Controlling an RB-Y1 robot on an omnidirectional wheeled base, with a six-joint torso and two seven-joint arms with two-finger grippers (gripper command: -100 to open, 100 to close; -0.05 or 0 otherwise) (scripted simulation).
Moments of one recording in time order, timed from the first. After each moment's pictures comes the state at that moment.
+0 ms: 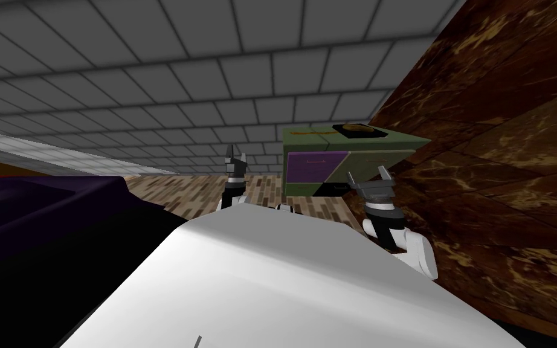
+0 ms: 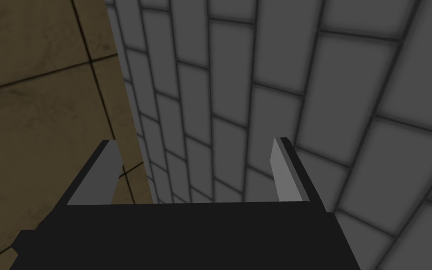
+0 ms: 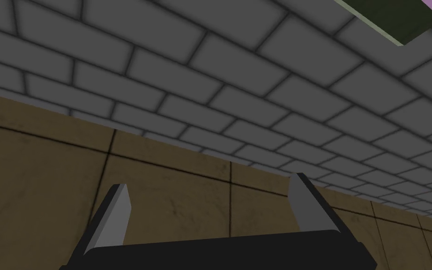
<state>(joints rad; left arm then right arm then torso) 0.53 0.01 -0.01 -2.38 -0.02 -0.38 0.04 0.32 -0.19 -0.52 -1.93 0.69 -0.88 0.80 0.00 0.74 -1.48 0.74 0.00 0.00</state>
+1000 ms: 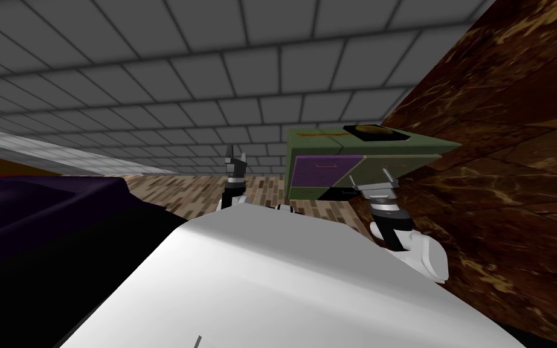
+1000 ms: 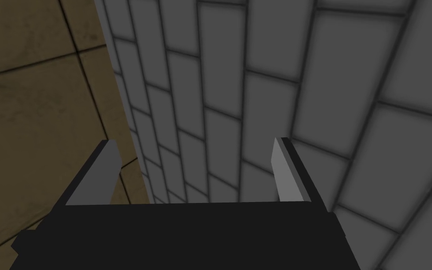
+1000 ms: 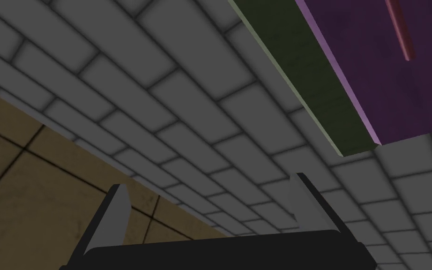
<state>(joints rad) 0.53 0.01 -0.01 -2.38 -0.02 -0.38 0.04 0.25 -0.19 -0.64 -1.81 0.84 -0.95 1.07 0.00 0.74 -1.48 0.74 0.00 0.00</state>
